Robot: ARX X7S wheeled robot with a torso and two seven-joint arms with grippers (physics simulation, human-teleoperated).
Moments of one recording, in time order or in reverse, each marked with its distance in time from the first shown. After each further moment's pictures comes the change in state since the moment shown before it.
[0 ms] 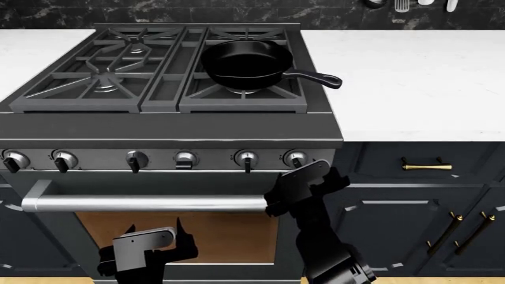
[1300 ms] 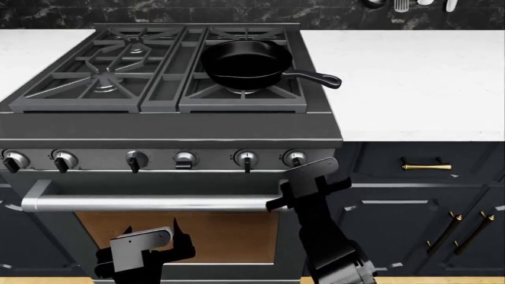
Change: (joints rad) left arm -0.006 -0.027 0.027 -0.019 -0.038 0.012 -0.041; right arm 0.044 -0.010 0.021 0.105 0.129 -0.063 -0.010
